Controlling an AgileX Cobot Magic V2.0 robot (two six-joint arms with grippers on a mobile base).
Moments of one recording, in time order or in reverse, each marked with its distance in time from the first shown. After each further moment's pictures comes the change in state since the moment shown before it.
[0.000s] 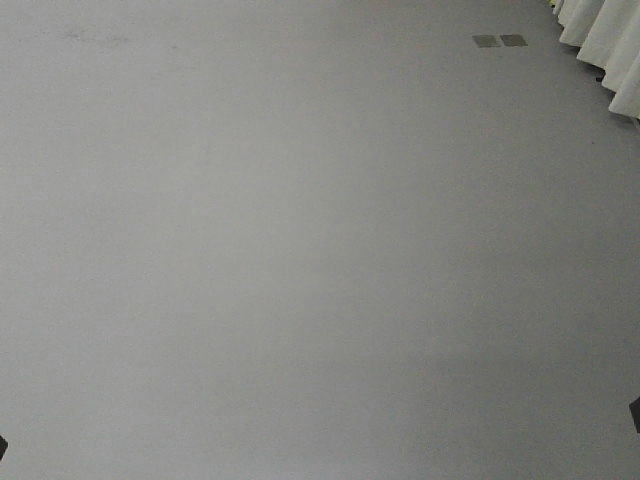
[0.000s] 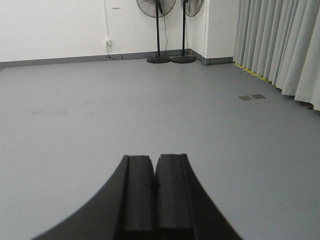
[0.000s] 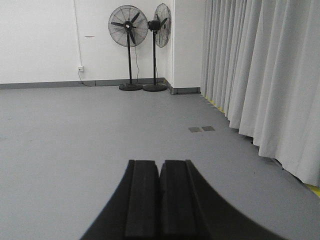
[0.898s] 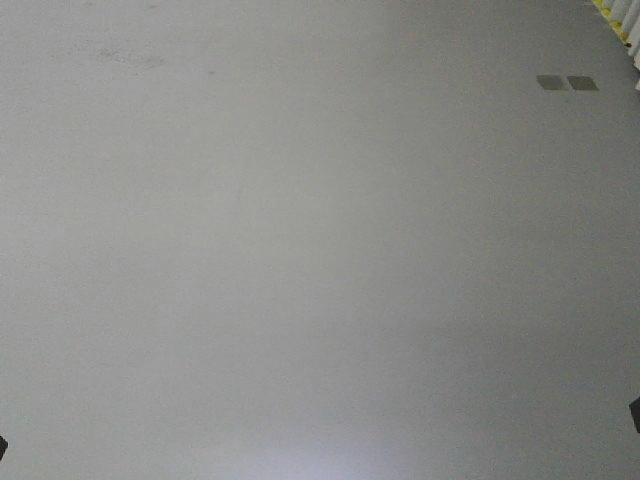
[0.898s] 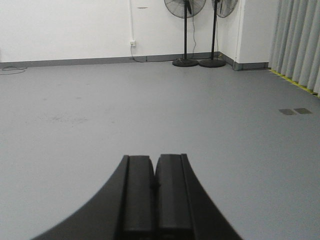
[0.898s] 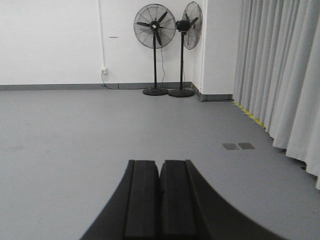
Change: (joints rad) left arm 0.000 0.000 0.000 0.000 0.000 0.000; right arm 0.000 0.000 0.000 0.000 0.000 0.000
